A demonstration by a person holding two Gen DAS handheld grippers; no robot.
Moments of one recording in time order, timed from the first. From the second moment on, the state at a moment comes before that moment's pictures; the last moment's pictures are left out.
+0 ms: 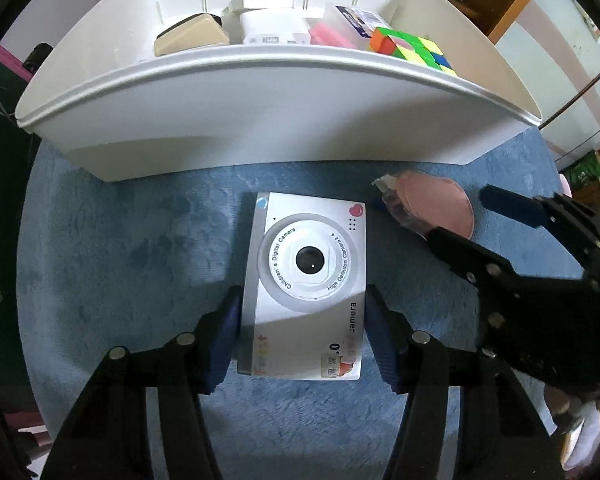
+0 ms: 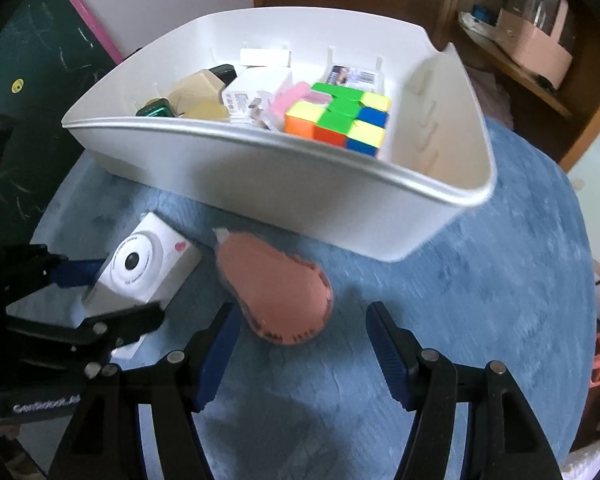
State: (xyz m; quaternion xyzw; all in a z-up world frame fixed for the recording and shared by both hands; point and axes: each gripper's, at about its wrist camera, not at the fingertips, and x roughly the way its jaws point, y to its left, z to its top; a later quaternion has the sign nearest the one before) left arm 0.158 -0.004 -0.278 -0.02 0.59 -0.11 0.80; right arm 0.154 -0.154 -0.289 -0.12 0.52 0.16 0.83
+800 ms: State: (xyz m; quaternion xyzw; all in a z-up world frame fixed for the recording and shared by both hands) left arm 0.145 0.004 -0.204 -0.02 0.55 -0.08 0.83; right arm 0.091 -0.143 -0.237 -0.10 0.48 0.16 0.85
